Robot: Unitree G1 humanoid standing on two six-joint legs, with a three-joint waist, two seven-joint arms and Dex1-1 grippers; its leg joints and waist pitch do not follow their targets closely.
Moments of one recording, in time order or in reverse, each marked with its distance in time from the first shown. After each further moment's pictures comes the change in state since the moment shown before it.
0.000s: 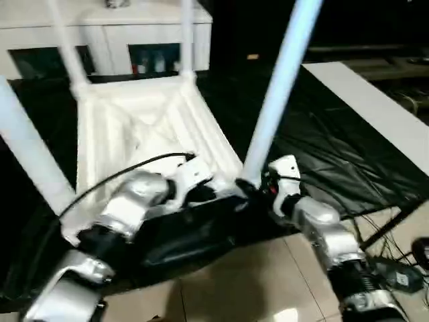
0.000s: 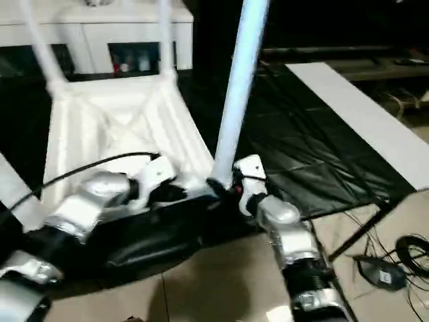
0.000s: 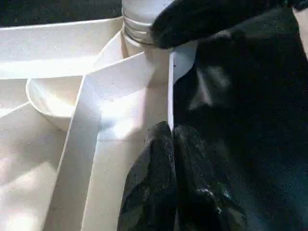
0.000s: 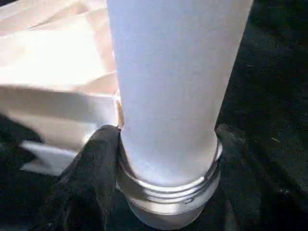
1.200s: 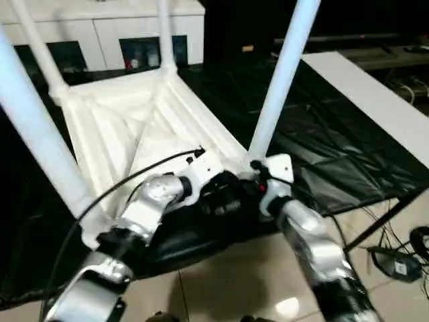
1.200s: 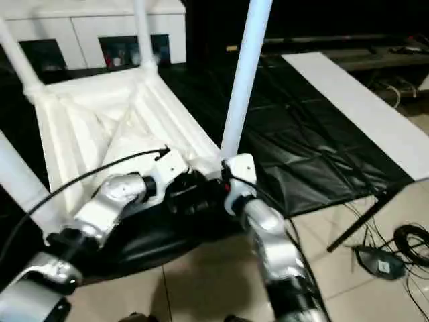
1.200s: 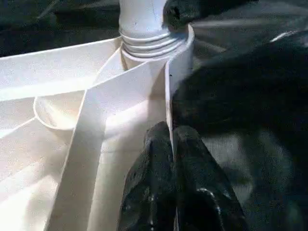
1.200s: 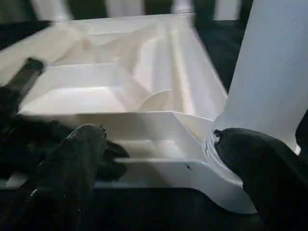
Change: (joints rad) left arm 0.001 -0.044 0.015 0.048 0.021 -0.161 0.106; right arm 0.147 0.049 0.033 -0.288 -0.005 0.007 -0.006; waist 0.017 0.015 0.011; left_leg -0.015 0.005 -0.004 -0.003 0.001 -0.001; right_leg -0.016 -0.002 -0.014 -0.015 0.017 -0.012
